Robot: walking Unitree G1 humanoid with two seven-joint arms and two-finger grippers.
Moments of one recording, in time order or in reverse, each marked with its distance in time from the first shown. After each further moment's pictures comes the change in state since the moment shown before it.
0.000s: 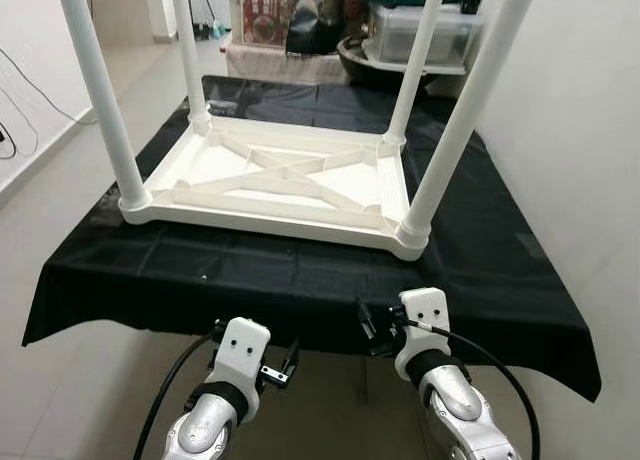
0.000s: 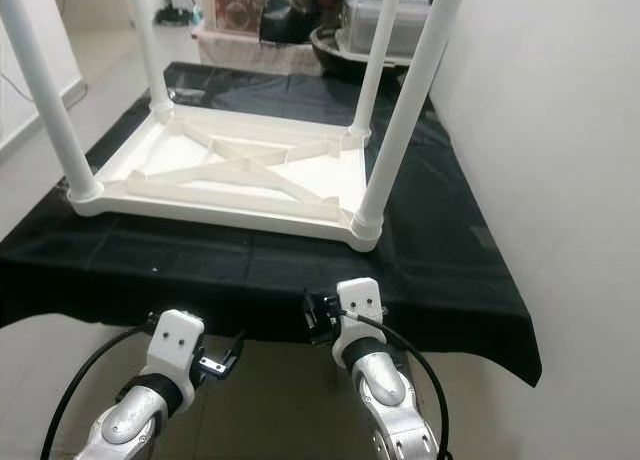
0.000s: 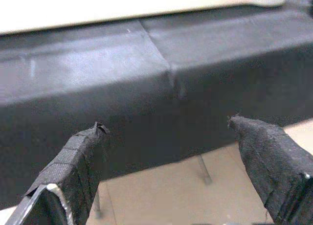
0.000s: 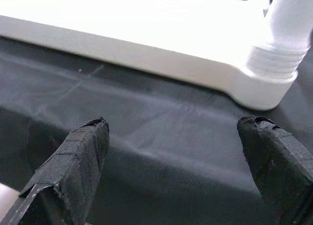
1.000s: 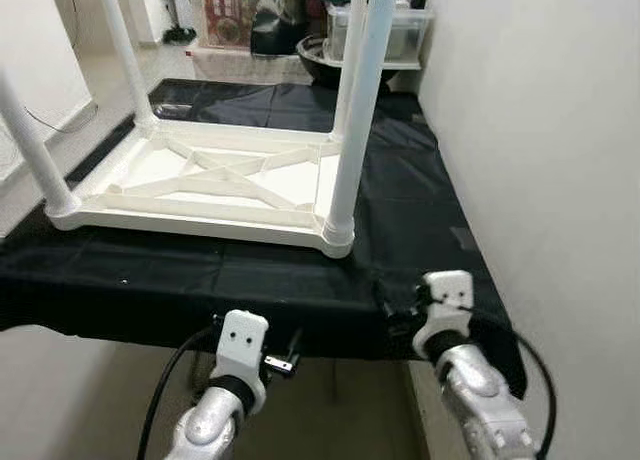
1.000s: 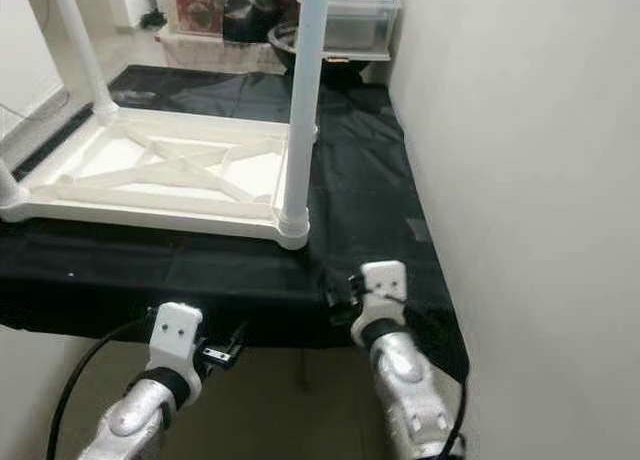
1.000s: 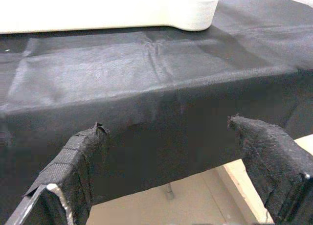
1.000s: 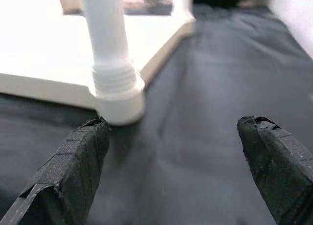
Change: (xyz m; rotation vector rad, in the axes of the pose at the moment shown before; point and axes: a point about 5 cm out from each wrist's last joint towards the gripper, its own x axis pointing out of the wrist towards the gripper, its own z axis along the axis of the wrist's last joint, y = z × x) left arm -0.001 -0.002 0.003 -0.099 -0.008 0.023; right arm 0.025 -0.033 0.019 0.090 -0.064 -0.004
